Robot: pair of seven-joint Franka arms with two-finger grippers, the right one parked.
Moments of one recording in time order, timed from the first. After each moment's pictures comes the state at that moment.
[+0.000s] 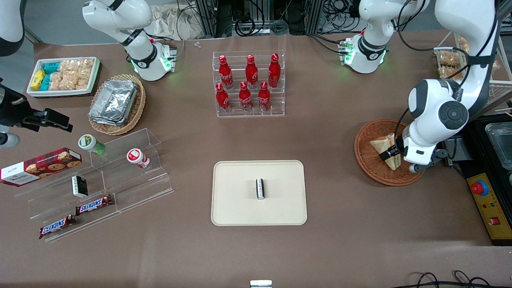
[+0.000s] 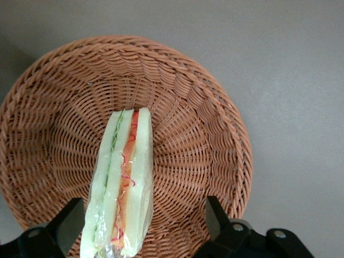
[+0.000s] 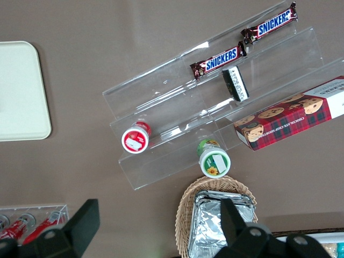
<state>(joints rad) 0.16 0.17 -0.22 -2.23 0.09 2.33 -0.61</state>
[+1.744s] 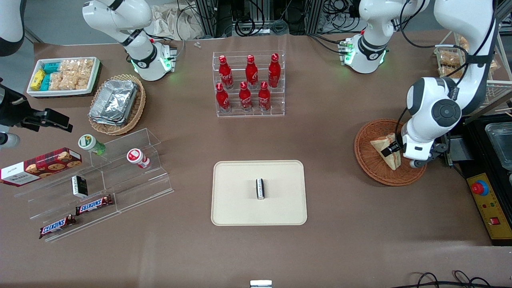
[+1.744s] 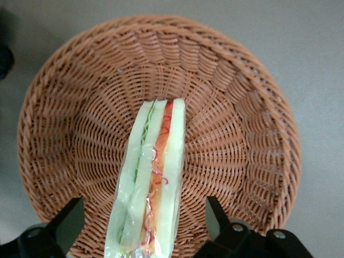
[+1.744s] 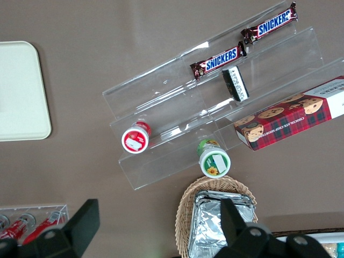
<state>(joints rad) 0.17 0.16 -0.20 -2.31 0.17 2.36 -0.71</state>
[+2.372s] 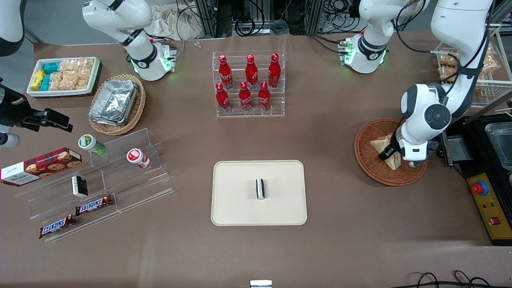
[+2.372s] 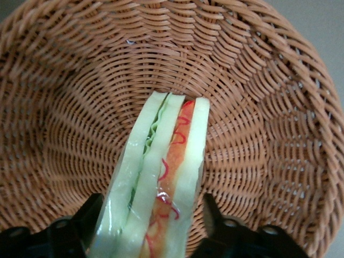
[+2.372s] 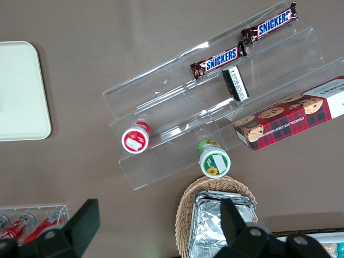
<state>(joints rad) 0.17 0.24 -0.18 -2.35 0.17 2.53 -0.93</state>
